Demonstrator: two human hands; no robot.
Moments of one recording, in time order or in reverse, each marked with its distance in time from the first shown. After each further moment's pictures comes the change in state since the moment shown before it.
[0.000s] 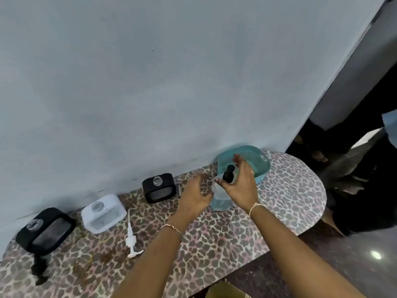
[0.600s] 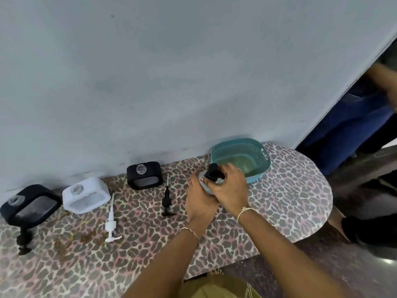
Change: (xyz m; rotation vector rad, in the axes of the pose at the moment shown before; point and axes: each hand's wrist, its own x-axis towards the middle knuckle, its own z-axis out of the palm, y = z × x) left_hand 0.020 0.041 0.094 -0.080 0.343 -0.406; right_hand 0.021 0.021 -0.013 -0.098 -0.139 -0.055
